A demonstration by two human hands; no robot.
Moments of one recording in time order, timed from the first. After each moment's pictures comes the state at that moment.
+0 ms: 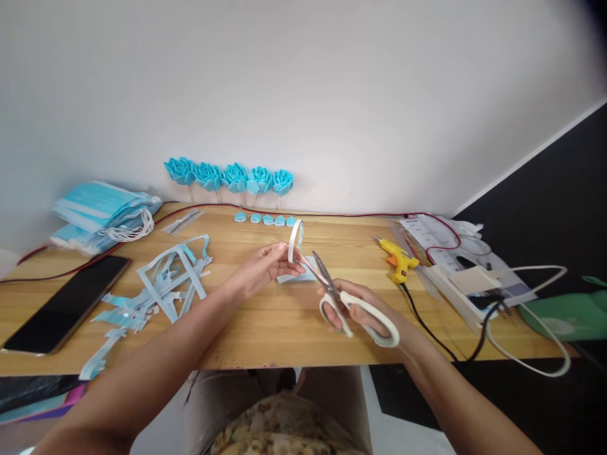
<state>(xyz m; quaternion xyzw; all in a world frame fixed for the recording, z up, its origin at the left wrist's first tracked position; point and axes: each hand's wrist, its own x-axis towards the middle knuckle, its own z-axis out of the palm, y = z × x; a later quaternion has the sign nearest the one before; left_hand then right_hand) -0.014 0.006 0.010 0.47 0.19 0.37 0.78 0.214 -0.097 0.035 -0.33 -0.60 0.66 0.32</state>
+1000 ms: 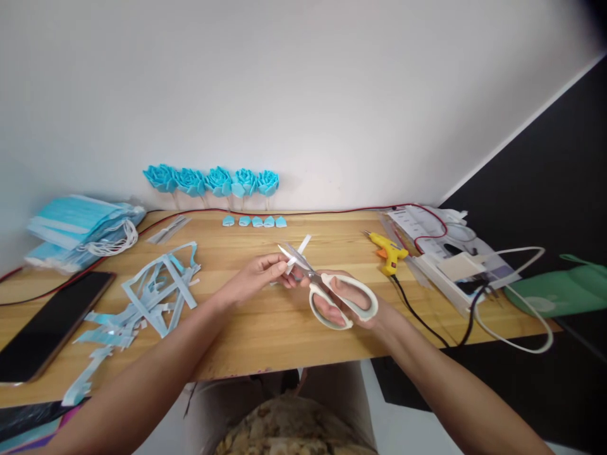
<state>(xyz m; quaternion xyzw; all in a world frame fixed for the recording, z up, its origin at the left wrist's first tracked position) -0.015 -0.001 0.015 0.63 0.19 0.28 0.70 0.200 -0.080 0.031 -0.29 -0.49 0.73 0.37</state>
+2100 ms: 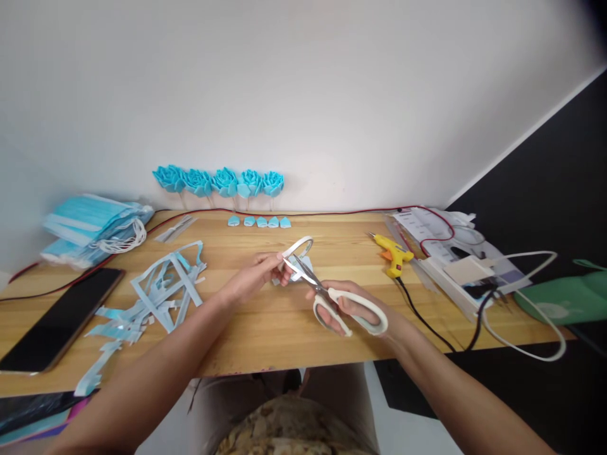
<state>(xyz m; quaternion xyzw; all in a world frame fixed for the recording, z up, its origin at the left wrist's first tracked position) -0.014 0.003 0.013 0.55 0.26 0.32 0.72 0.209 -0.088 0.030 -0.30 -0.57 0.70 0.32</state>
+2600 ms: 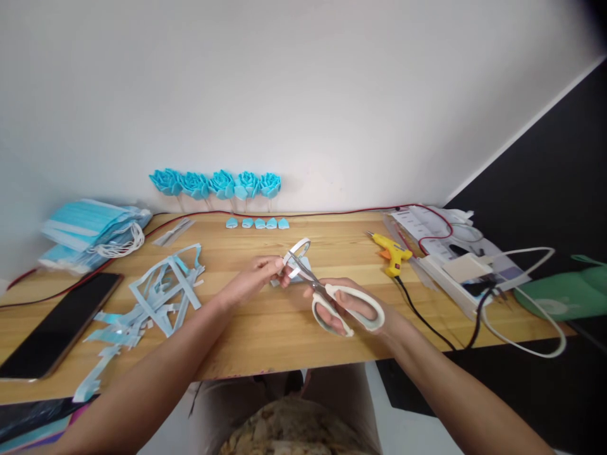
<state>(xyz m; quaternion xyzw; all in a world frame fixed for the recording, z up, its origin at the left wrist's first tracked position) -0.017 0.002 0.008 0.60 0.24 0.31 0.69 0.207 -0.086 0.024 -0.26 -0.55 0.71 0.35</state>
